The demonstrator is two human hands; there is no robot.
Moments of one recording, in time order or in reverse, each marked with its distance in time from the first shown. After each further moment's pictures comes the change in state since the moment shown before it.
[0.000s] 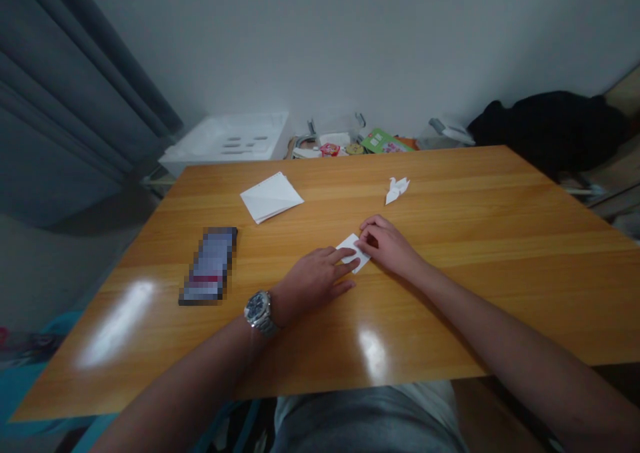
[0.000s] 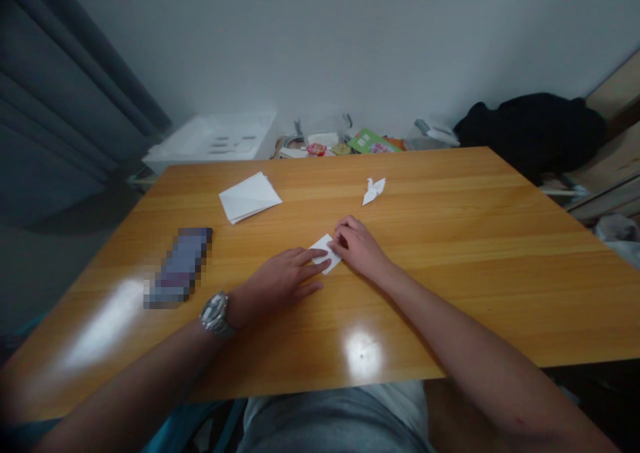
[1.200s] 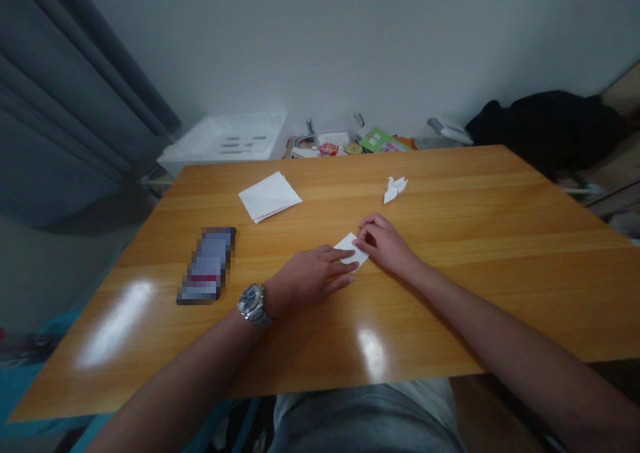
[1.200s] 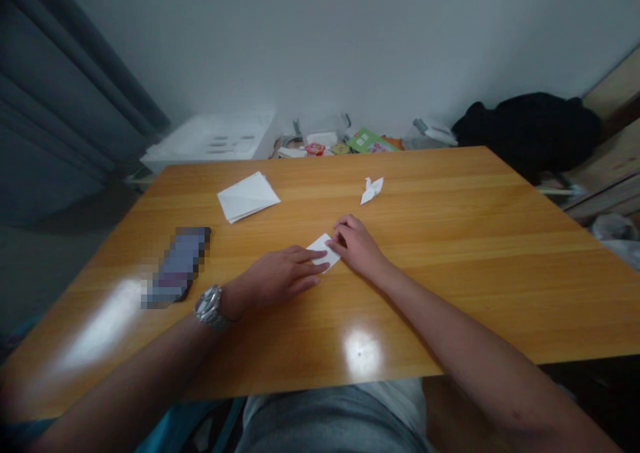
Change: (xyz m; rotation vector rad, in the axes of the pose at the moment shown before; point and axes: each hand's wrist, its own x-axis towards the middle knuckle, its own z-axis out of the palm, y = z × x) left_hand -0.001 -0.008 -0.011 -0.086 -0.081 0.031; right_hand -0.001 0.007 0.006 -0.016 0.025 0.022
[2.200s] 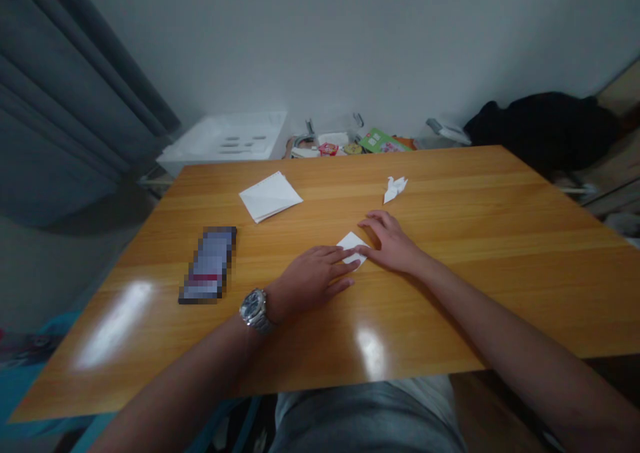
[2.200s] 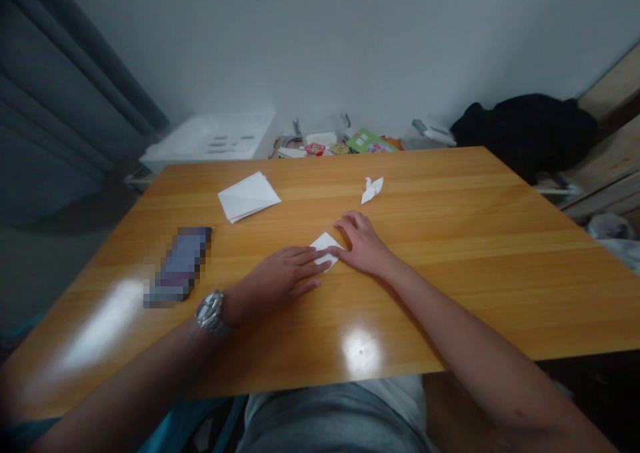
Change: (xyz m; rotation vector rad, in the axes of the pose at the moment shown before) left_hand -0.003 0.001 0.011 0.048 0.053 0.009; right_hand -0.006 0.001 -0.014 -0.215 -0.058 -0.003
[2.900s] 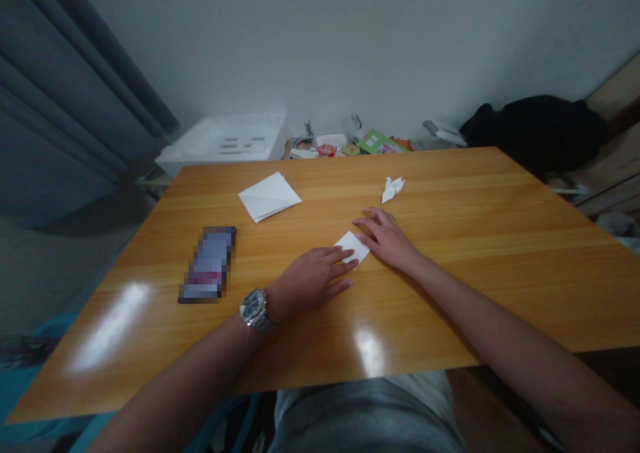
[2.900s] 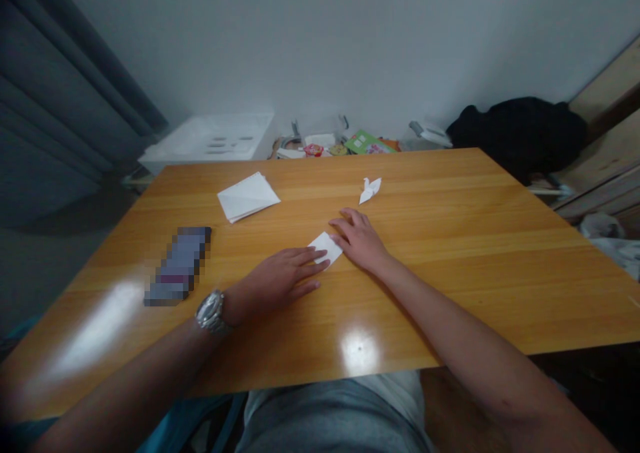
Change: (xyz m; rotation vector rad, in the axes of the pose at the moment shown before) left_hand -0.001 0.001 0.002 -0.024 0.002 -0.007; right_hand 0.007 0.009 0.007 -0.058 0.031 -0.010
